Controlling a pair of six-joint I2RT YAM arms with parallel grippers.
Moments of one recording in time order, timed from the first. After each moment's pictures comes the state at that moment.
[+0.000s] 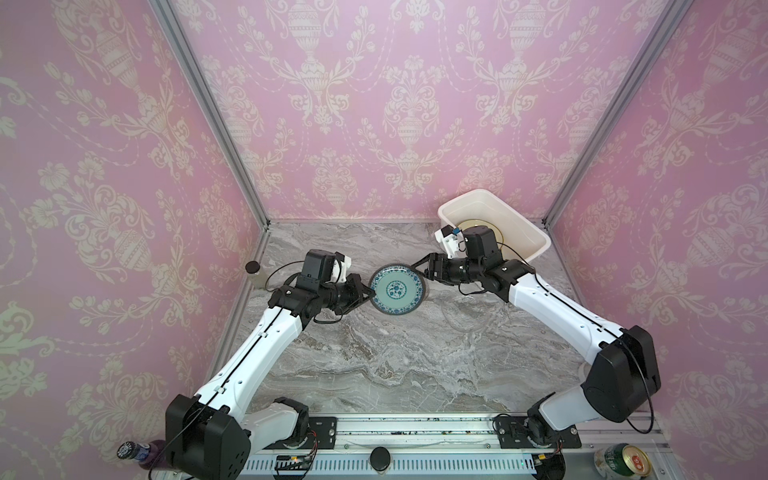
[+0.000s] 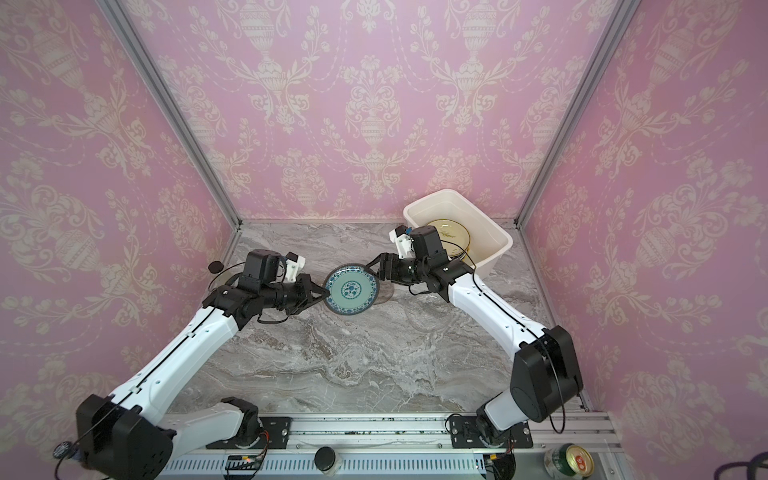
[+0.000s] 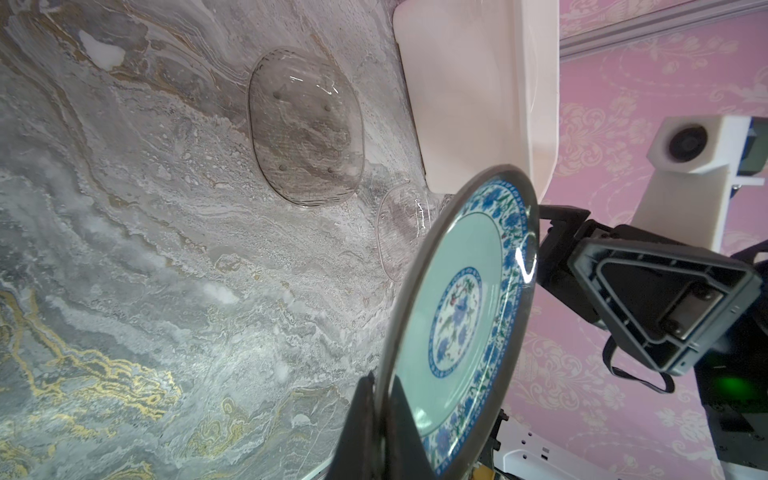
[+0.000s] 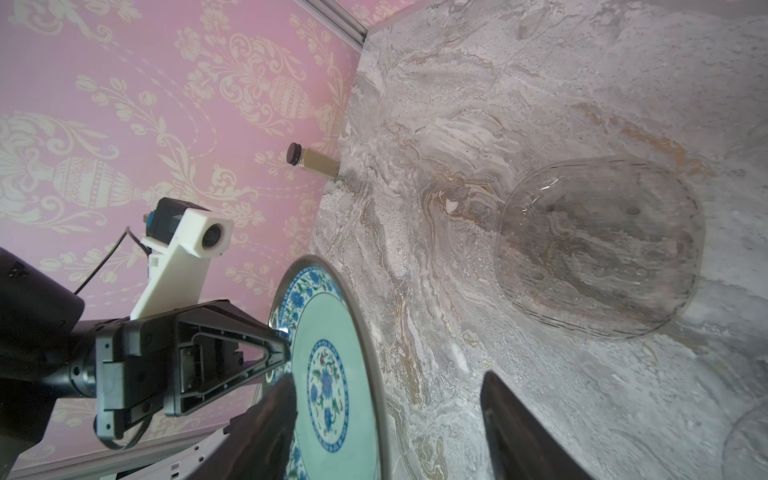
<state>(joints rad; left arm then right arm) -0.31 1.18 1.01 -0.59 0.56 -0.84 0.47 1.51 1.24 -0.33 -0.56 0.65</state>
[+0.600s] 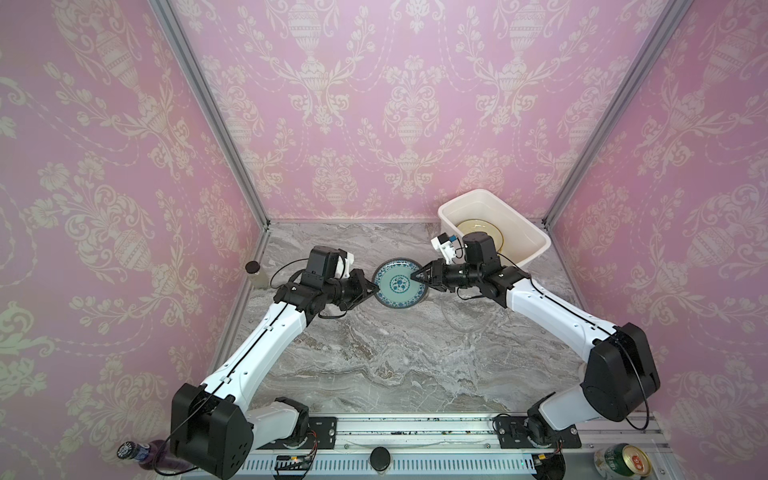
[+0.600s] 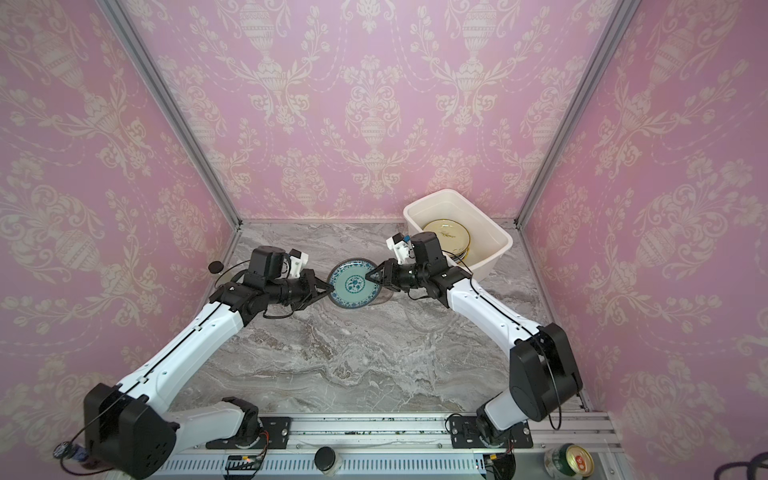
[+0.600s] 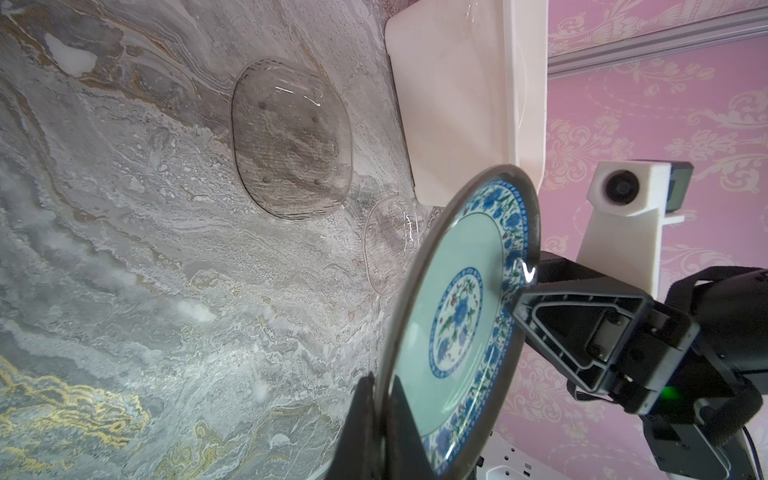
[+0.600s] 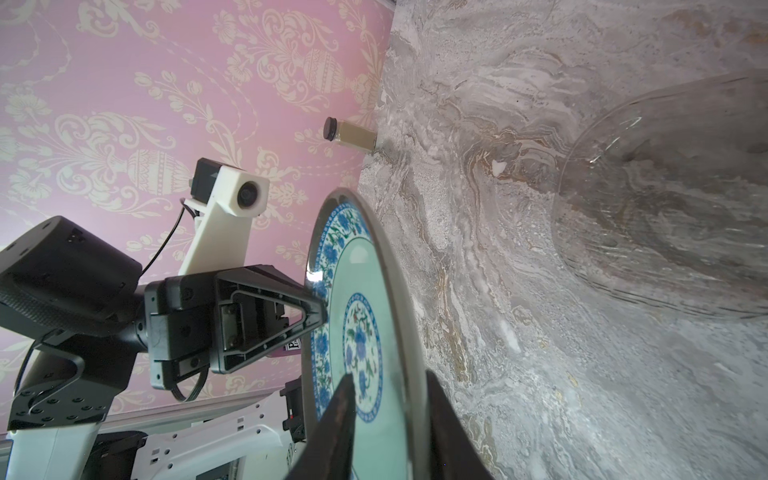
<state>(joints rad) -0.33 1.24 1.02 -0.51 0.56 -0.90 0.46 1.52 1.14 -0.17 -0.71 0.80</state>
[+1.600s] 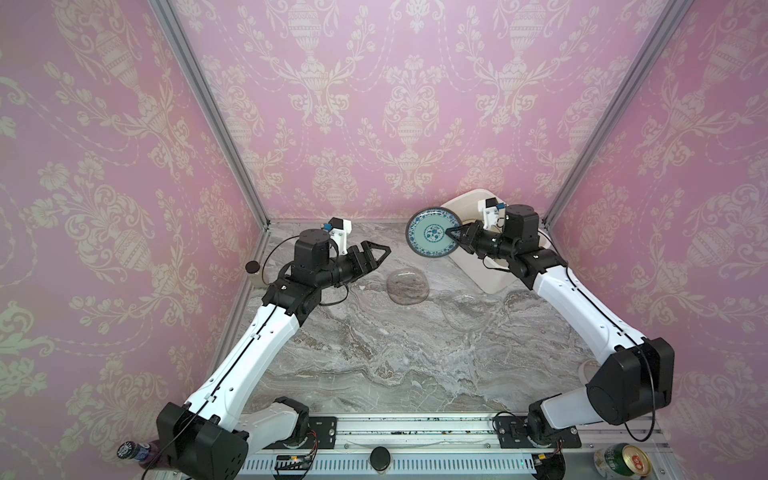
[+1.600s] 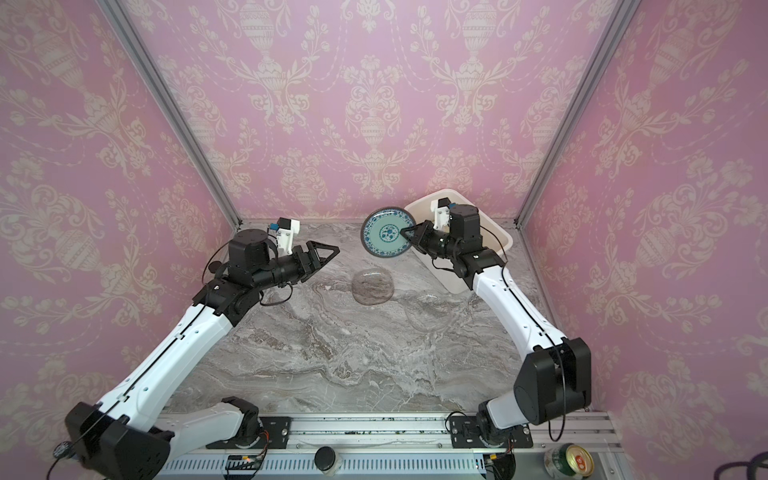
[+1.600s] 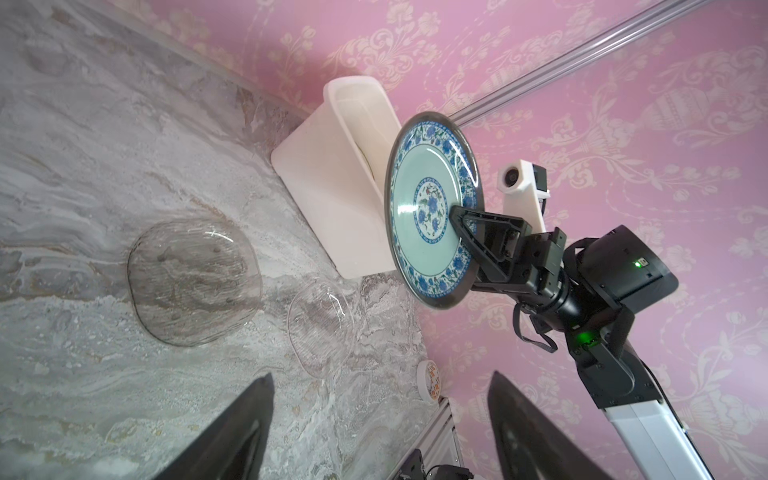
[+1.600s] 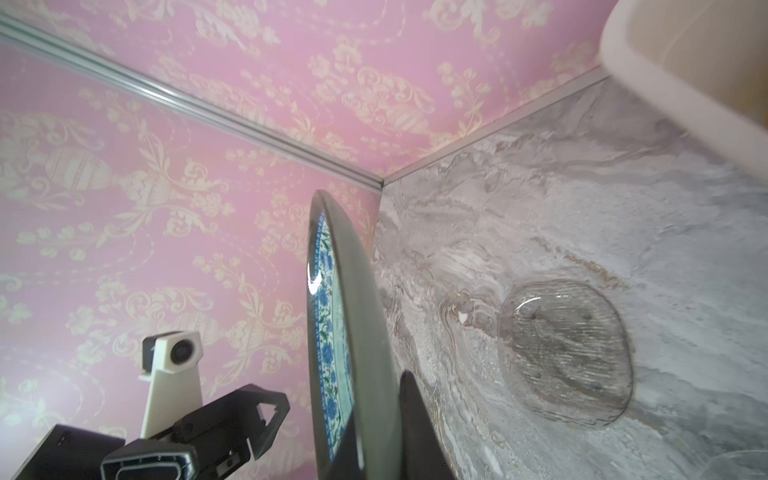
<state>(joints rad) -0.35 1.18 1.17 -0.33 0.50 -0.83 0.21 1.45 1.30 -0.17 -0.53 0.90</state>
